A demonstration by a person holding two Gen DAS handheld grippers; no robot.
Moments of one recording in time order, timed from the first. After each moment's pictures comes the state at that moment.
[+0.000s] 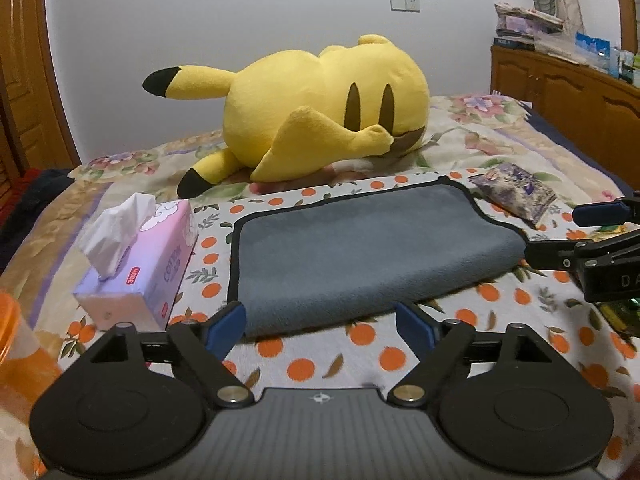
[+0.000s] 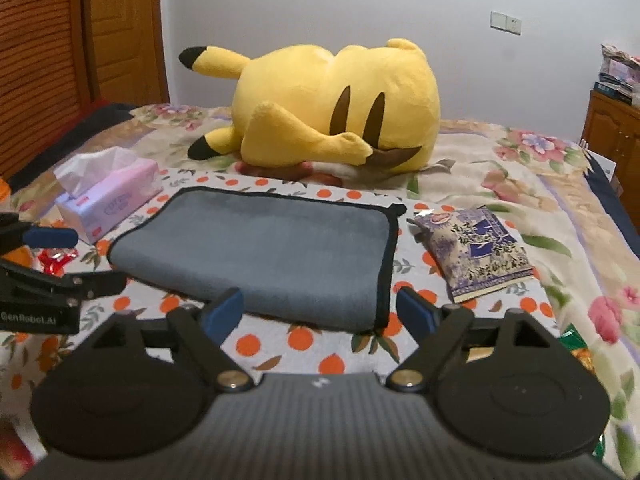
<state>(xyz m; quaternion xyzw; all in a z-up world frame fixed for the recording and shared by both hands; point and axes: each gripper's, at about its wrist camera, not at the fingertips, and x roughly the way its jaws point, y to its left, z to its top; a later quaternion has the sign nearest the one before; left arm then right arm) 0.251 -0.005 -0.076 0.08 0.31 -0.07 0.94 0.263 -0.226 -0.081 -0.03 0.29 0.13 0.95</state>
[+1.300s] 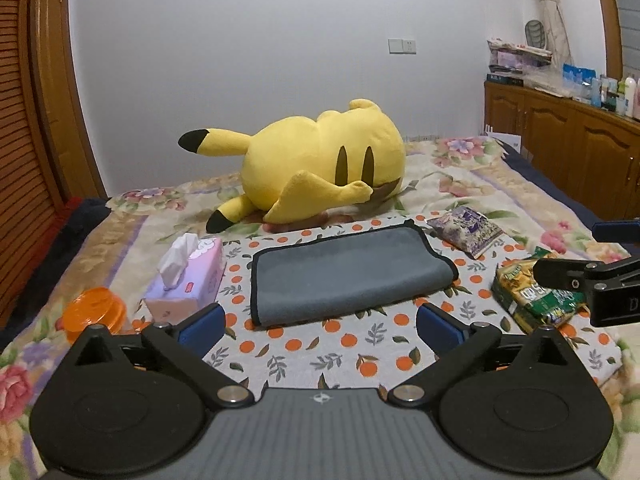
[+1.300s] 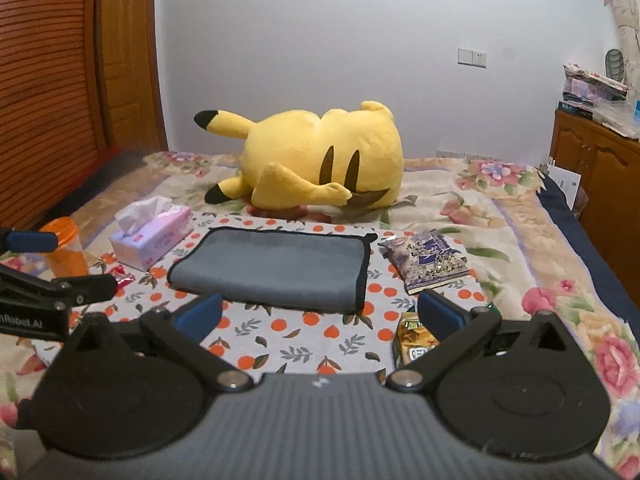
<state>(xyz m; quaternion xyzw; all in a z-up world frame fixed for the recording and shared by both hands) 0.125 -0.022 0.014 0.08 0.27 -0.06 0.96 0.145 -0.255 -0.009 0.00 0.24 0.11 0.96</state>
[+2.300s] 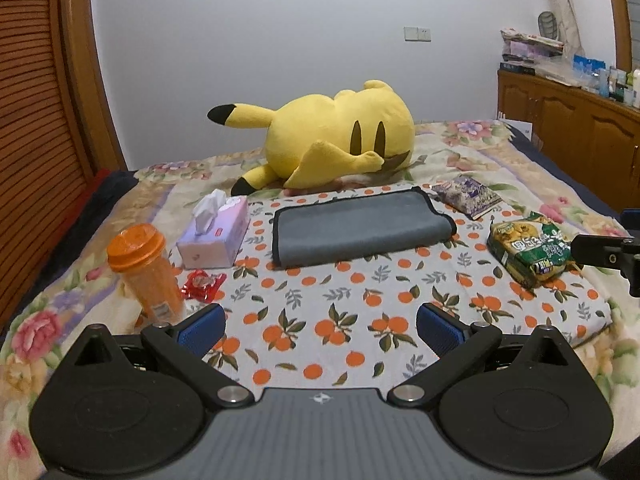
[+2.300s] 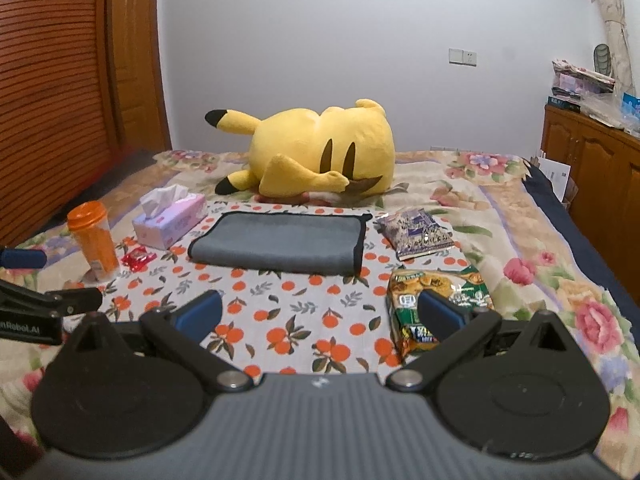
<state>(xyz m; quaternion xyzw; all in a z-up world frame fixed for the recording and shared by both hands) 0.051 -0.012 -0.002 0.08 0.29 -0.03 0.95 0.076 -0.270 -0.017 0.00 0.24 0.11 0.96</state>
